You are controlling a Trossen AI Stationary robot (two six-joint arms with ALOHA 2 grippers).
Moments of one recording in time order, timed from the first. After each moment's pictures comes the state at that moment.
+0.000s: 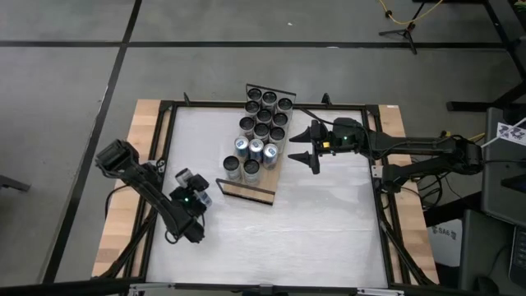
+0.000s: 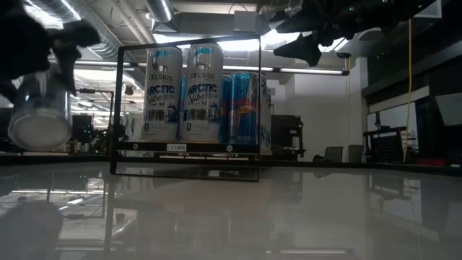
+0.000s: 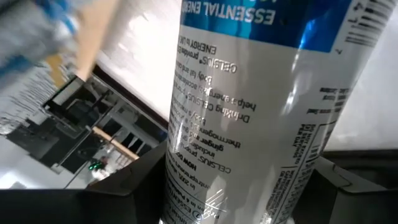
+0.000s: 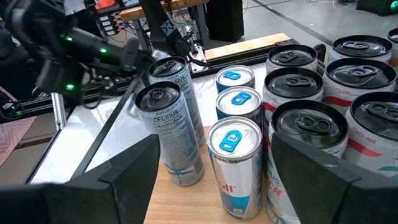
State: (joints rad) left arm -0.71 1.72 1.05 -1.57 -0.64 -0.12; right arm -0.20 1.14 0.76 0.10 -0.20 0.15
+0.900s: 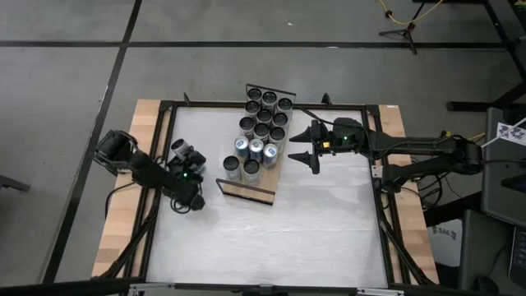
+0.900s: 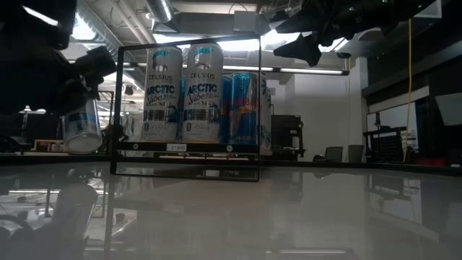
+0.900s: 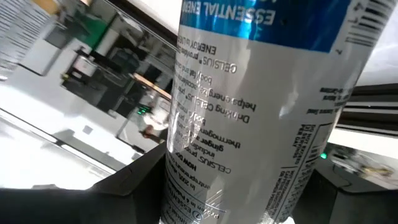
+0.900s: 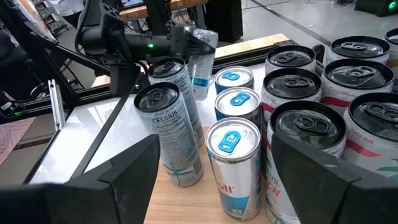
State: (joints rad) left arm -0.44 1.62 0.71 -1.57 -0.99 -0.04; right arm -0.20 1.14 0.76 0.10 -0.20 0.15
